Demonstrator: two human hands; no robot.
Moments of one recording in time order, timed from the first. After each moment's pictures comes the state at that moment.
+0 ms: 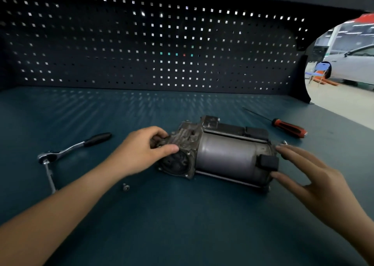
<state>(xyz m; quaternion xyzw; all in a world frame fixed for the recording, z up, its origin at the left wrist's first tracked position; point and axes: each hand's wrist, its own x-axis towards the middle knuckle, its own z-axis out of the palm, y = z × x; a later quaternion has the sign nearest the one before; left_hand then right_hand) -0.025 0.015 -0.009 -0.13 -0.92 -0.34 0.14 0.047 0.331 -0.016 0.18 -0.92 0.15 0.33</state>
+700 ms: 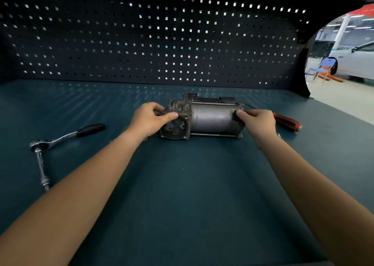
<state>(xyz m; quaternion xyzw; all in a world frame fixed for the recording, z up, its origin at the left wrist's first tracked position) -0.101 0.044 -0.017 -0.01 -0.89 -0.42 0.20 -0.082 0.296 -0.002 -0.09 -0.80 0.54 0.23</state>
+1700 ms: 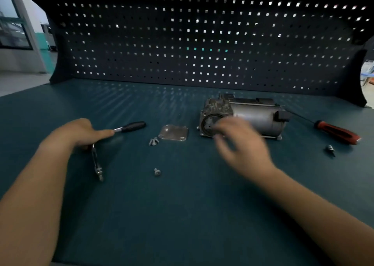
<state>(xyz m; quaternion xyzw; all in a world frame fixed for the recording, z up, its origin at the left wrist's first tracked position) -0.015 -0.138 -0.002 0.30 -0.94 -0.19 0.01 -0.044 0.199 -0.031 0.38 -0.79 0.21 0.44</state>
